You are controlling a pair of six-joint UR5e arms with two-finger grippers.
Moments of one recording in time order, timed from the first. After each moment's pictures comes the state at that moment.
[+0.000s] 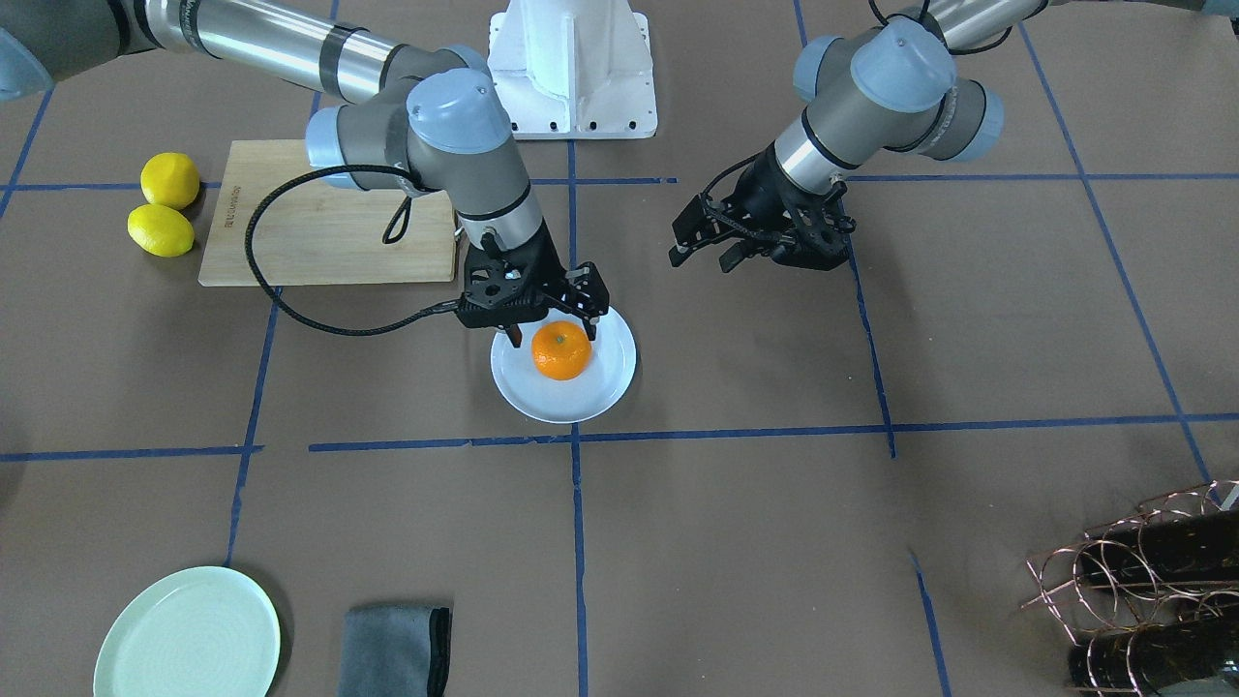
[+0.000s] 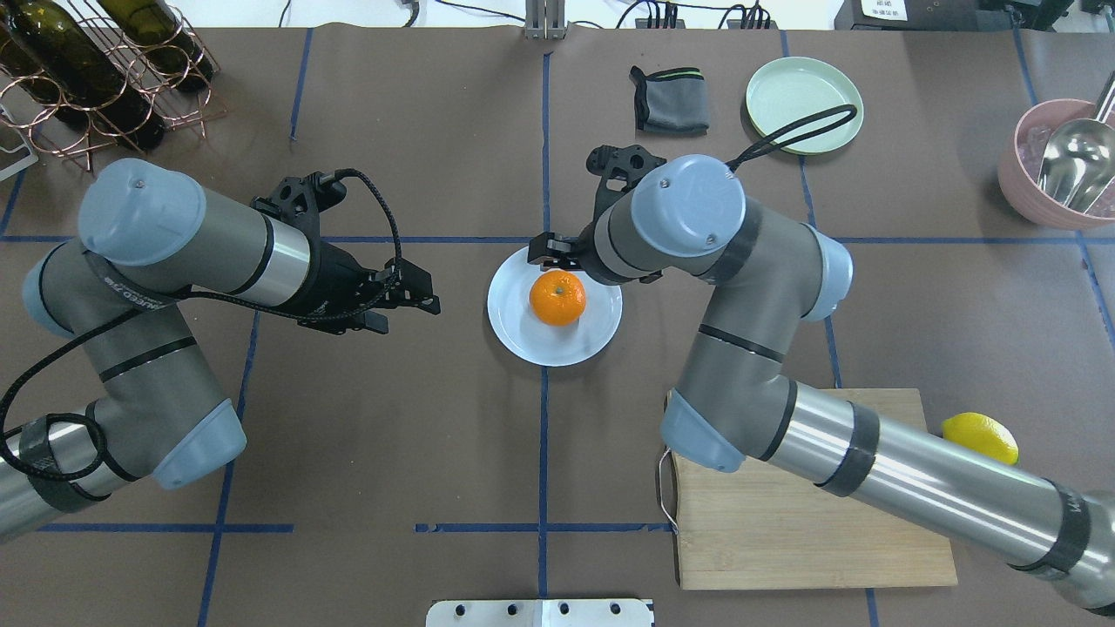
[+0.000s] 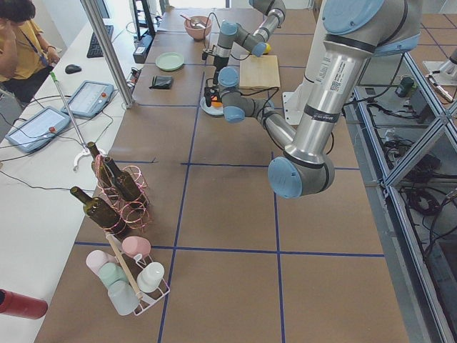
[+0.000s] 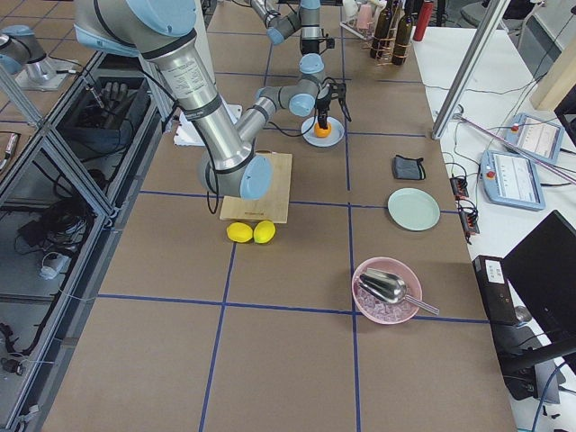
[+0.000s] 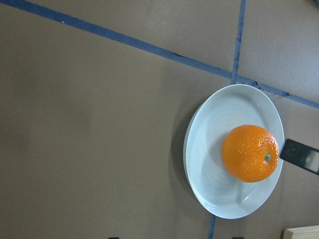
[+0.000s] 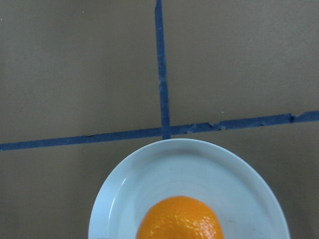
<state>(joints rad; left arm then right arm) -0.66 -1.95 -1.78 -2.21 -2.11 -1.51 0.59 -0.93 1.63 -1.24 1.83 1.35</state>
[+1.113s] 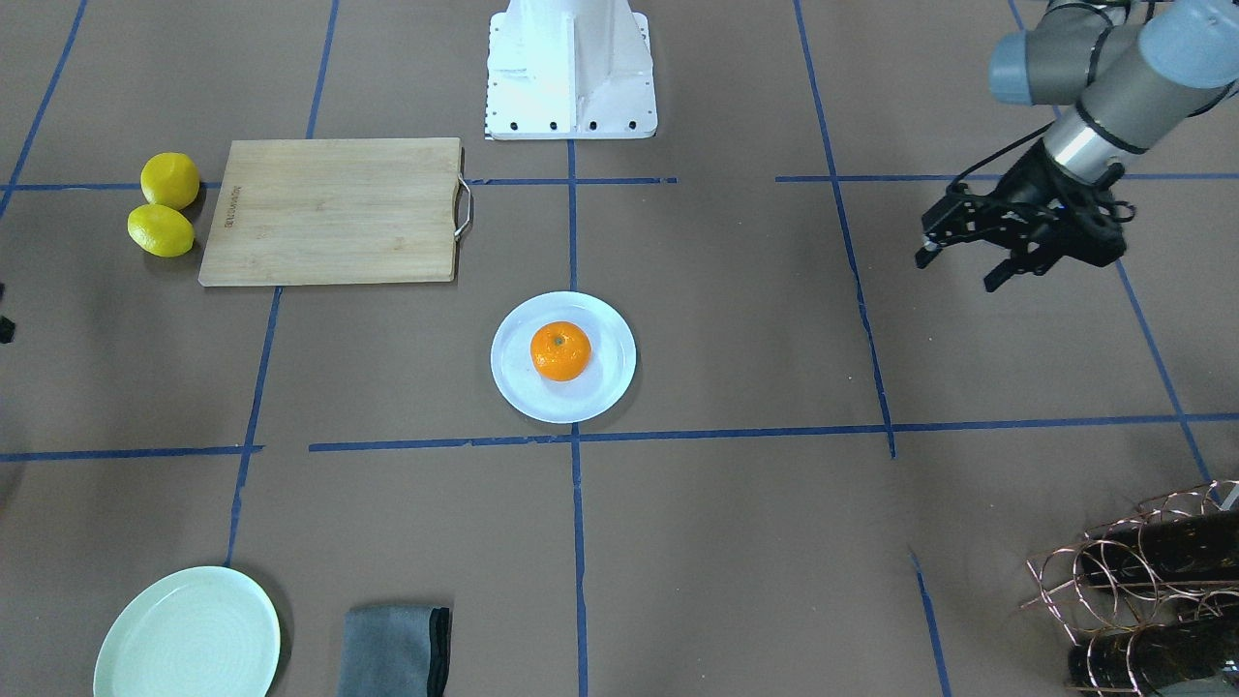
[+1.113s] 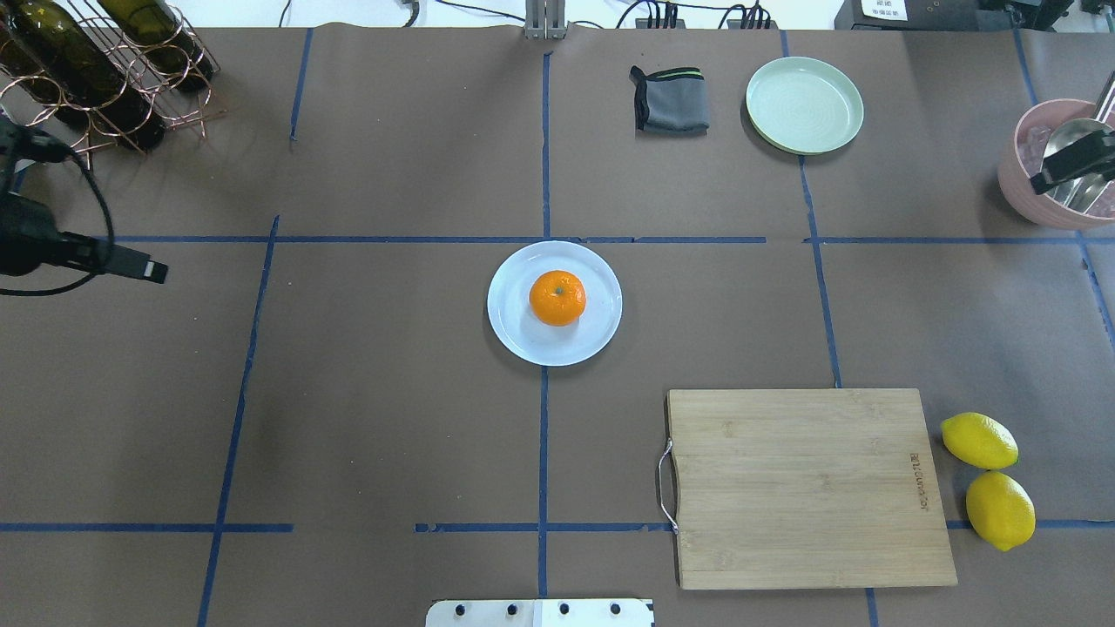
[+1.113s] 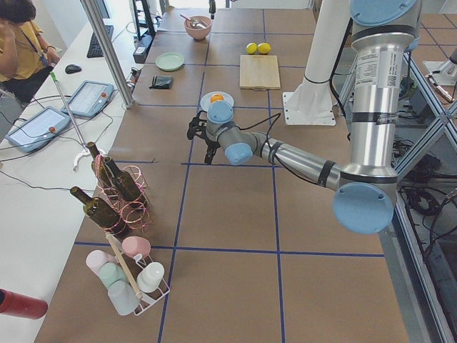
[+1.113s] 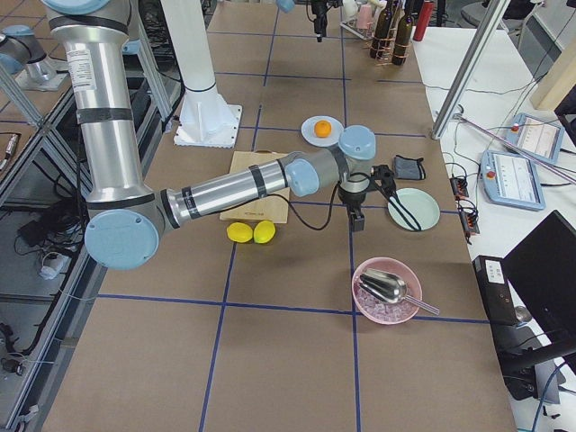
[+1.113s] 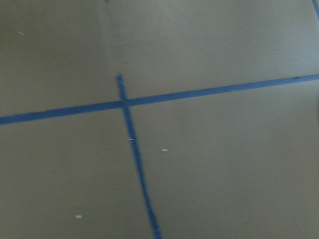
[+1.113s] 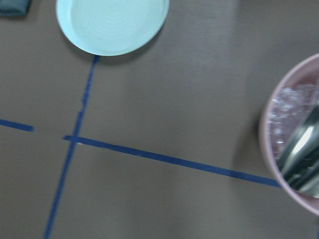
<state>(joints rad) -1.08 -1.53 -1.86 -2.16 -2.25 -0.62 1.37 -1.45 1.73 -1.51 2.33 0.13</state>
